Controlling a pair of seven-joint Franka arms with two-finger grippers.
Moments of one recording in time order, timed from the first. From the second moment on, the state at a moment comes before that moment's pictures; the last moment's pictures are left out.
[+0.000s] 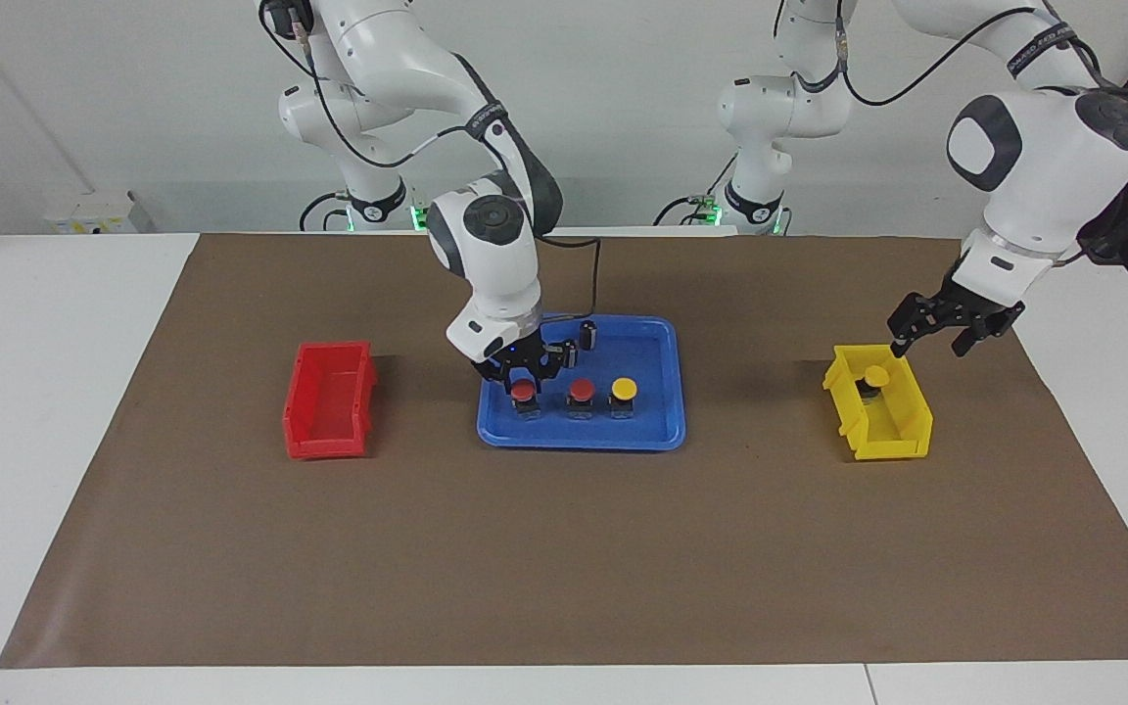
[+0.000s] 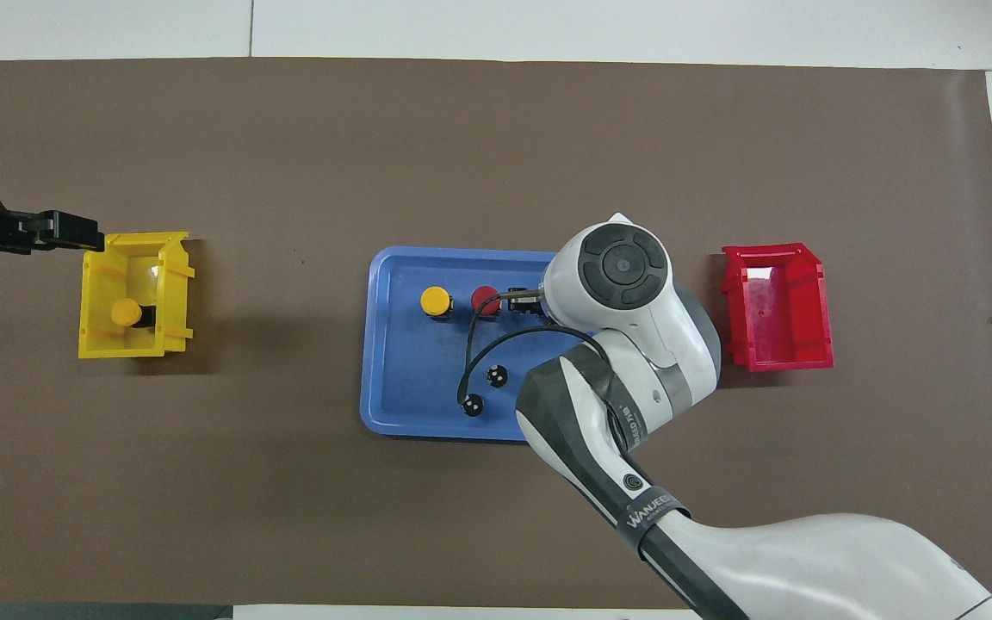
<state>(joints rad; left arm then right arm) -0.14 0.03 0.15 -1.91 -0.05 2.01 0.09 0.43 0.29 0.09 -1.91 0.00 2.25 0.54</state>
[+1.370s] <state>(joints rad) -0.11 0.04 0.14 -2.22 -0.05 2.34 0.12 -0.04 0.01 0.06 -1.47 -0.02 1.45 0.15</state>
